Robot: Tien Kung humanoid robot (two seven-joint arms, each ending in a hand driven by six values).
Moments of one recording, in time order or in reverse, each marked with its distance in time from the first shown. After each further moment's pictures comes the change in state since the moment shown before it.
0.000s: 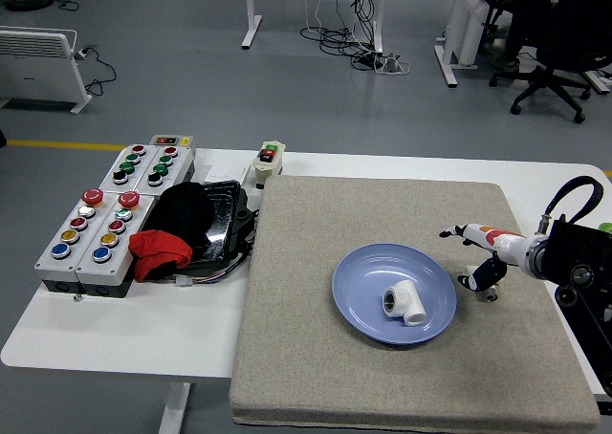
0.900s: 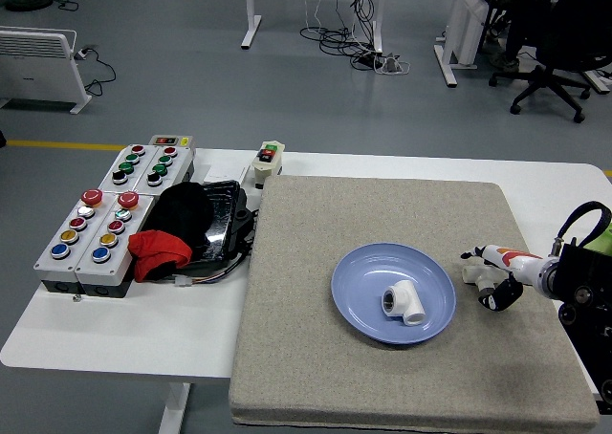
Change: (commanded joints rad) left arm -0.002 -0.004 -0.005 0.000 0.003 0.002 0.002; right arm -0.007 -0.010 -0.007 -0.148 -0.111 -0.109 0.119
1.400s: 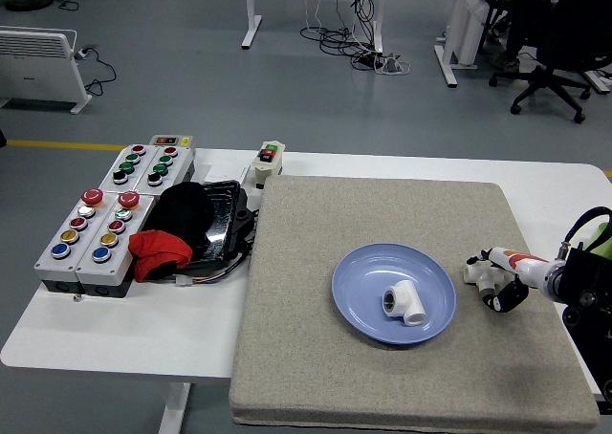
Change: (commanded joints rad) left arm -0.001 -0.001 0.001 0.000 -0.001 0.000 0.000; right arm 0.003 -0.005 0.007 -0.057 0.000 -0.052 0.032
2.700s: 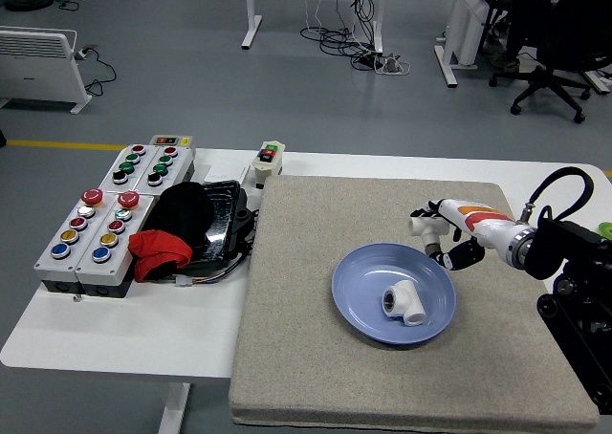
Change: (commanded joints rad) left arm 0.001 0.000 -0.004 -0.001 0.003 0.000 0.003; right arm 0.020 0.020 -0.140 0.268 0.122 -0.081 0.036
